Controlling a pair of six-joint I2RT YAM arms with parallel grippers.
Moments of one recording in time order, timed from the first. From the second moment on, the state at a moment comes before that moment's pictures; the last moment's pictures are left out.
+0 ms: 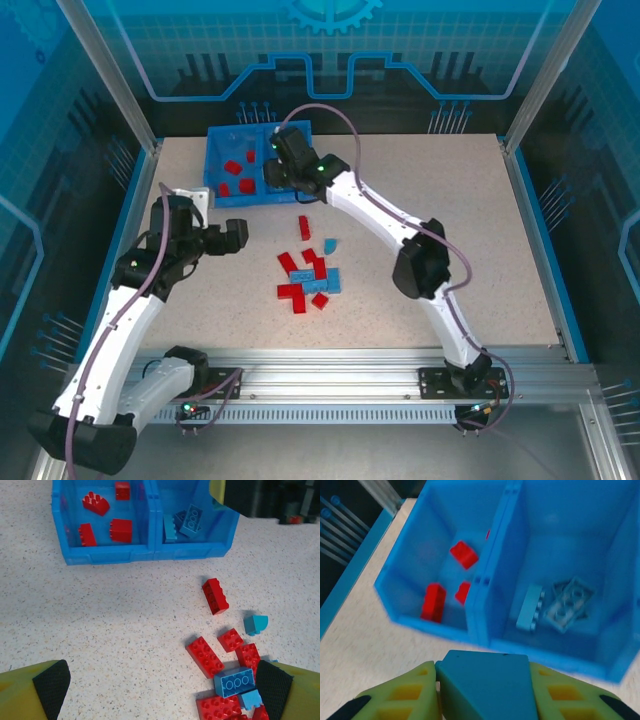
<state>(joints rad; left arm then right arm) -0.16 0.90 0.99 -0.77 0.01 -0.24 0.75 2.37 2.39 -0.67 0.16 0.46</state>
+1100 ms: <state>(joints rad) -0.16 1.00 0.97 -0.76 0.02 -0.43 0.69 1.93 2.17 -0.77 -0.09 0.36</state>
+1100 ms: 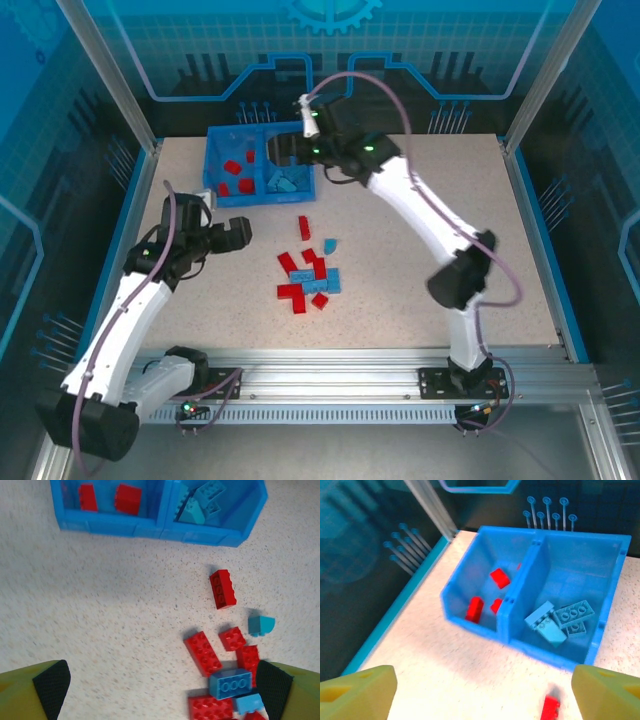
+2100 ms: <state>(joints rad) -0.49 1.85 1.17 -0.75 -0.03 -1.06 0.68 1.09 1.03 -0.74 -0.17 0.54</state>
